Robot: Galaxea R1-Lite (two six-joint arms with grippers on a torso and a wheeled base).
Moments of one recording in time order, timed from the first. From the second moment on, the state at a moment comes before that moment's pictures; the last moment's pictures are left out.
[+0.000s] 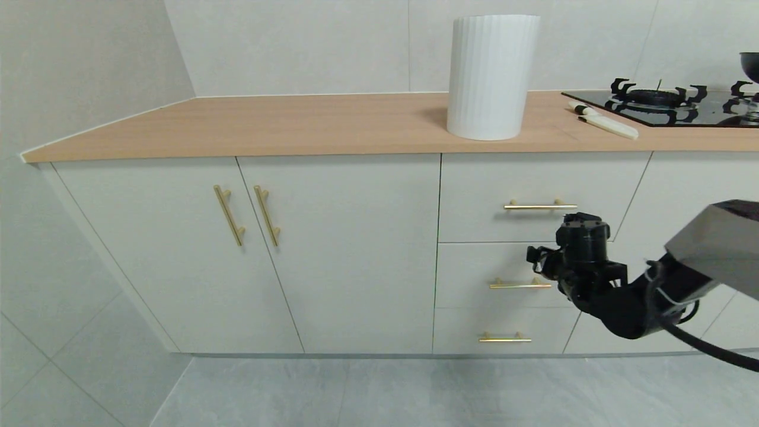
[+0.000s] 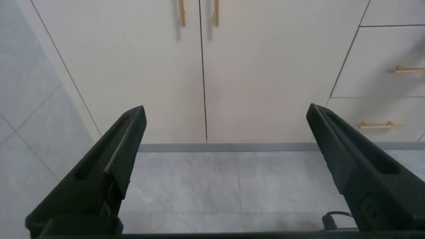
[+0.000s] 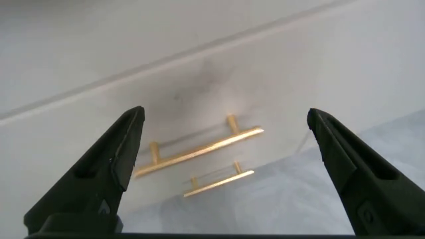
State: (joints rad) left arm 0.00 0.00 0.00 0.00 -0.01 0.00; right arm 0.27 2.17 -0.94 -0.88 -0.51 0.35
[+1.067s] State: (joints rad) left arm 0.00 0.00 0.00 0.00 -0.01 0.00; right arm 0.16 0.57 -0.36 -0.25 -0.57 -0.04
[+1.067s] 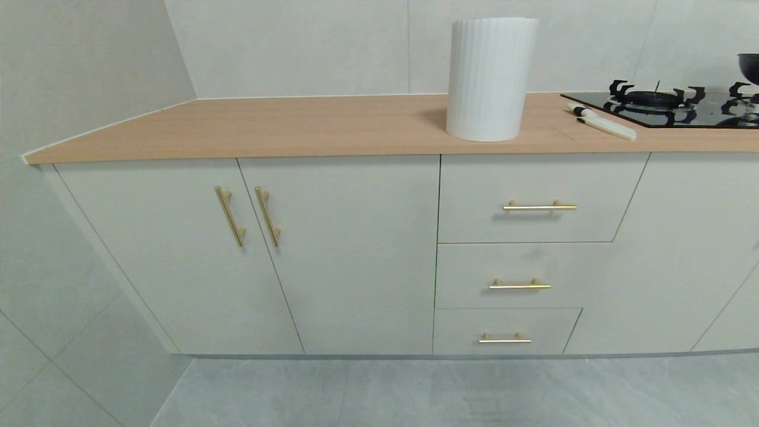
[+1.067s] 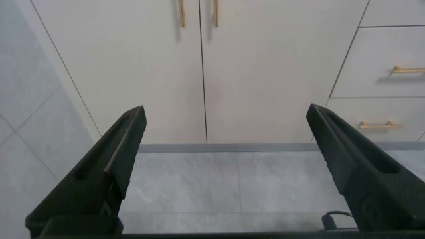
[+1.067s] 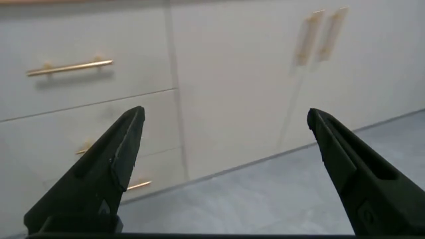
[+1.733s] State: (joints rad) left arm 0.00 0.00 0.00 0.00 -0.01 0.00; right arm 0.01 0.02 -0.28 0.02 -0.35 -0.10
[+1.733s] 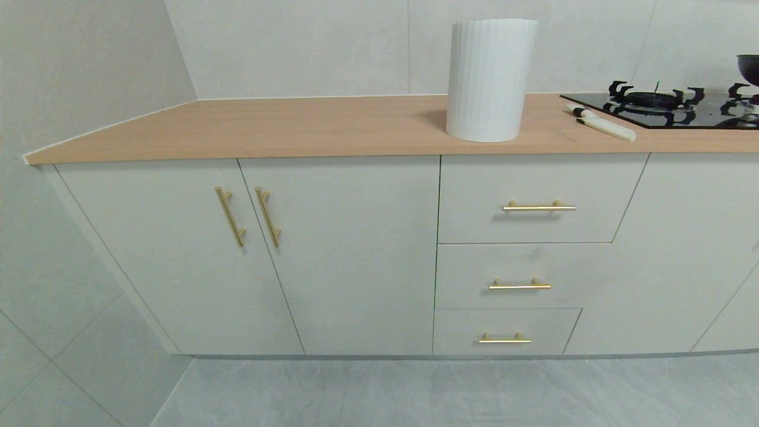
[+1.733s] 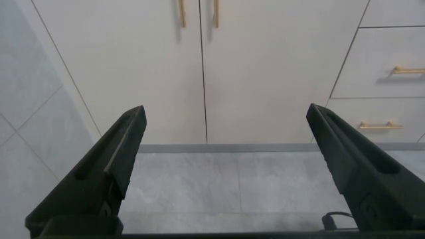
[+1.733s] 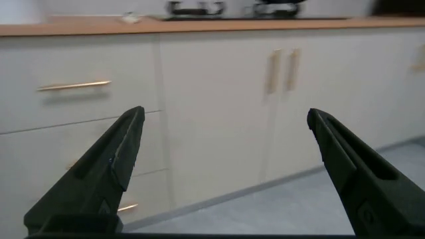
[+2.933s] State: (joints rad) left arm 0.00 0.00 0.00 0.00 -0.01 0.01; right arm 0.00 0.00 0.00 0.00 -0.01 0.01
